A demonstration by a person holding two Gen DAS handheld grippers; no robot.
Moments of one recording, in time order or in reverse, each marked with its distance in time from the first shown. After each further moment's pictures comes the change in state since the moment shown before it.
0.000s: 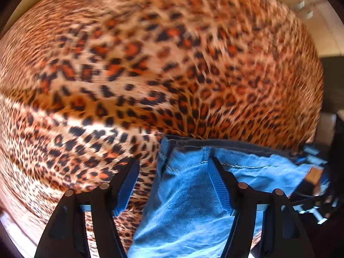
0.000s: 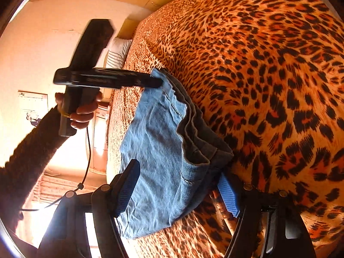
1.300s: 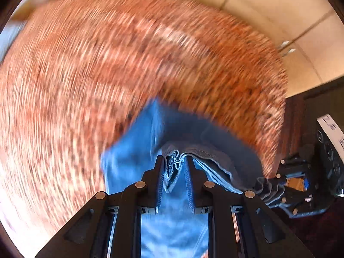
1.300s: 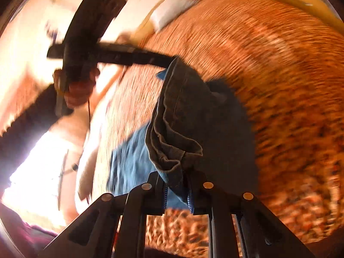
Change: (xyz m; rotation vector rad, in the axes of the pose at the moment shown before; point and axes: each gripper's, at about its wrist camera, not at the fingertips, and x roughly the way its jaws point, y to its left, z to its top) left arm -0.092 0.015 -0.352 -0.358 -0.335 -0.064; right arm 0.090 0.212 -0.131 -0.522 0.259 -0.080
